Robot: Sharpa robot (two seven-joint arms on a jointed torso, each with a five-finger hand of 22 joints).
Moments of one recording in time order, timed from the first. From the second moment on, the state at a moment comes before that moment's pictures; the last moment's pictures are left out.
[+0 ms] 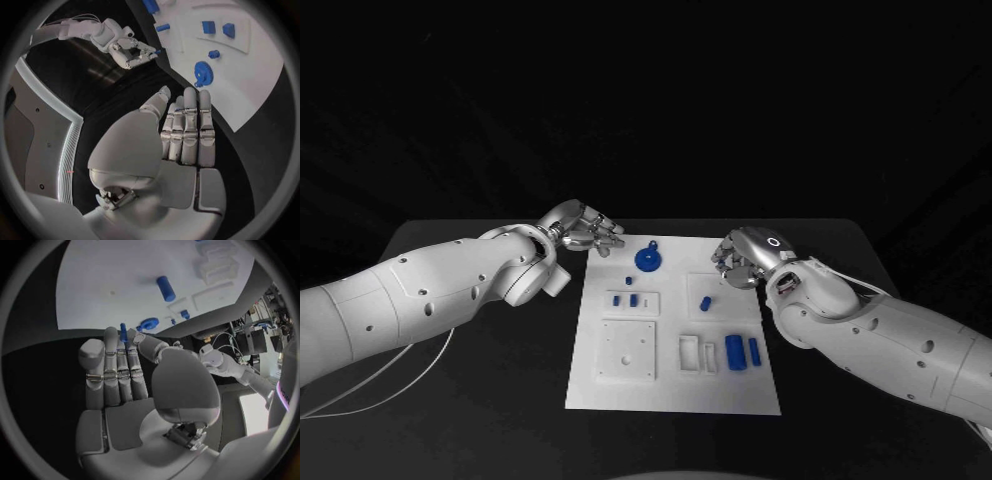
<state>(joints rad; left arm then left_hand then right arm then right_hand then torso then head) 1.22 -0.73 -0.09 1.25 -0.64 -0.28 0.14 1.42 -0.04 0.16 -0.05 0.11 1.07 0.12 0.07 0.07 1.24 0.08 0.07 0.06 1.18 0.03 0.51 0.36 0.05 1.12 0.00 0.07 0.97 0.95 -0.69 0.15 1.34 -1.80 -0.49 -0.21 1.28 -0.12 0.72 -0.22 0.05 1.27 0.08 0.07 0.08 1.33 0.06 0.06 0.06 1.27 -0.04 0.54 0.61 0.12 1.41 -0.06 0.85 1.31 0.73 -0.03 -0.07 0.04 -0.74</state>
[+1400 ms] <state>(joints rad) 1.22 -0.66 -0.09 1.18 -0.64 -0.23 0.13 1.42 -0.04 0.16 -0.04 0.12 1.06 0.13 0.07 0.07 1.24 0.08 0.07 0.06 1.18 0.03 0.51 0.36 0.05 1.11 0.01 0.07 0.97 0.89 -0.55 0.07 1.48 -1.77 -0.44 -0.15 1.29 -0.12 0.71 -0.23 0.05 1.27 0.08 0.07 0.08 1.33 0.05 0.06 0.06 1.27 -0.04 0.53 0.61 0.11 1.42 -0.06 0.85 1.31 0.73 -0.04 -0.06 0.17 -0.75</state>
